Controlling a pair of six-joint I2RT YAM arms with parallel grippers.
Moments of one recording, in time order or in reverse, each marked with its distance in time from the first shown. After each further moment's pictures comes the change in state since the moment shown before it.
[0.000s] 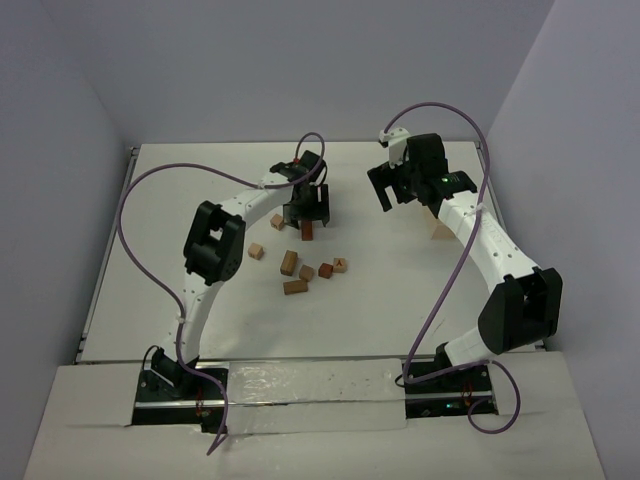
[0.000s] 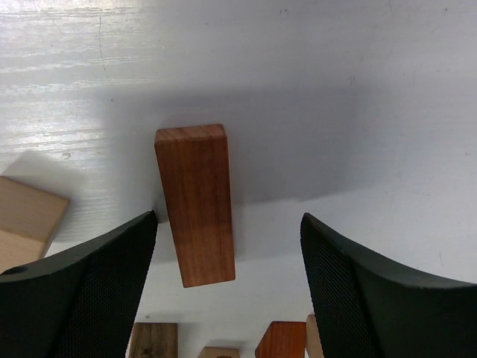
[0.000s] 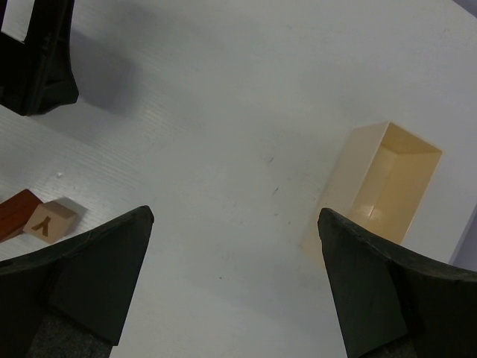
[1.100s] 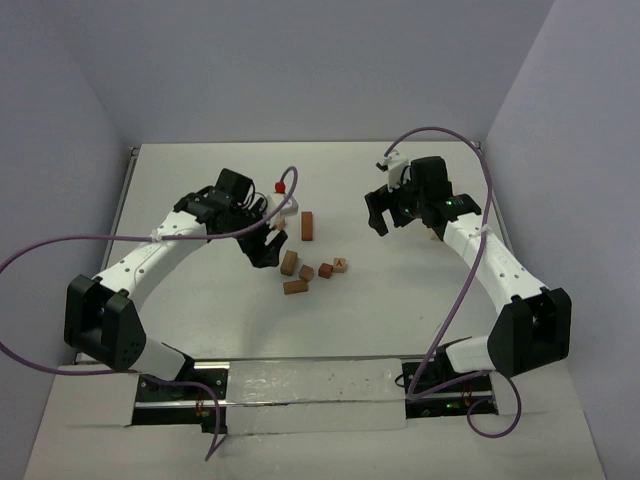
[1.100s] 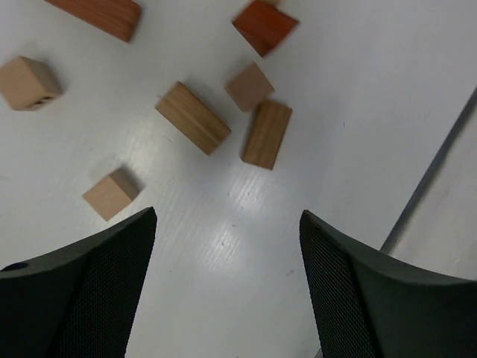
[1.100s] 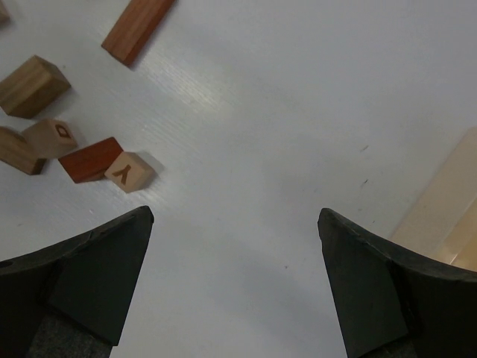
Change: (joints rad) left arm 0.117 -0.907 -0.803 0.031 0.506 1.063; right arm -0.004 -0.128 -0.211 0.046 -0.244 0.027
